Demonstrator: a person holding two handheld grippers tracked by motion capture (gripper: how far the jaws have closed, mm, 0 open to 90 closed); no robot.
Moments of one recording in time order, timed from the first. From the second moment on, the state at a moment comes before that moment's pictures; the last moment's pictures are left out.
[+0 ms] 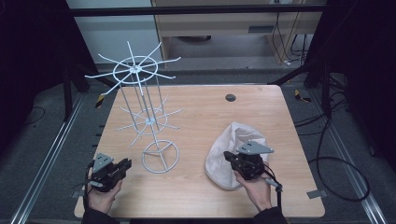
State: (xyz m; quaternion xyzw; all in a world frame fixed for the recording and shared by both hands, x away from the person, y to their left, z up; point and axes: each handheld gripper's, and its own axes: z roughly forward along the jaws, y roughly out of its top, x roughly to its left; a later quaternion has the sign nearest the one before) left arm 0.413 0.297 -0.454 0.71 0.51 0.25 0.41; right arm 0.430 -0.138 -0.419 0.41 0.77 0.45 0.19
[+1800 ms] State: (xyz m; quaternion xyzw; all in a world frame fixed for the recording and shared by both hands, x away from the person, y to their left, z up) left arm 0.410 0.295 -0.454 0.72 0.51 0.25 0.40; right arm 0.427 -0.147 -0.459 0.42 0.82 0.36 0.17
